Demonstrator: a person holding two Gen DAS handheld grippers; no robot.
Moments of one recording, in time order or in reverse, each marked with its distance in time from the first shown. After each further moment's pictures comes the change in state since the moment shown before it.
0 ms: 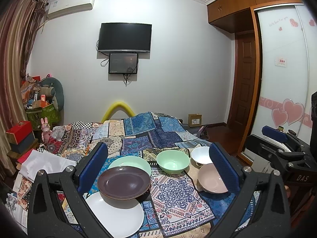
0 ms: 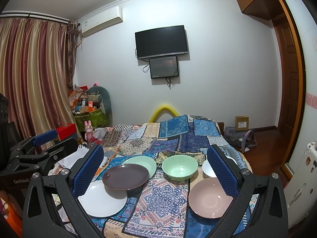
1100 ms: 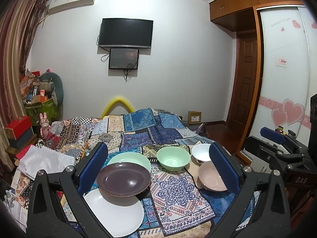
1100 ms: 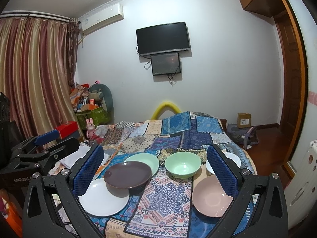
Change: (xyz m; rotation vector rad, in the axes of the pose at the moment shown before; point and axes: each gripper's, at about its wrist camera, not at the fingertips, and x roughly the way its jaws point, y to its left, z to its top) left arm 0.008 0.011 -0.005 -0.023 0.030 -0.004; right arm 0.014 0.006 -0.006 0.004 0.025 0.015
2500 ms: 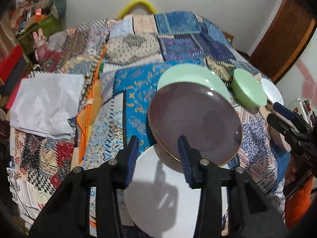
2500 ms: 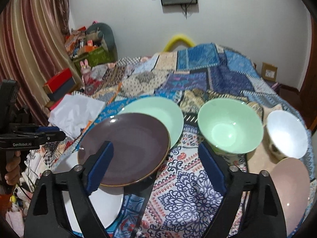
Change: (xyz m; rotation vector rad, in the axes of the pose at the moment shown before) left arm 0.223 0.213 -0.101 -0.145 0.745 0.028; right arm 0.226 0.021 -0.080 0.008 0.486 0.077
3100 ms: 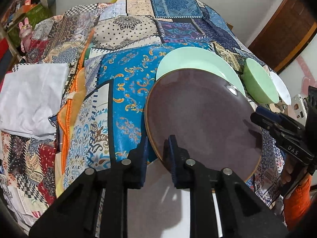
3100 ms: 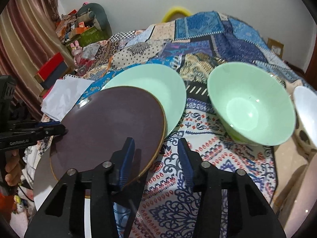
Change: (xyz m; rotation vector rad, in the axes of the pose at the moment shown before) left arm 0.067 0.011 0.017 -0.005 0.078 -0.048; right arm 0.067 -0.014 -0.010 0.056 0.175 0.032
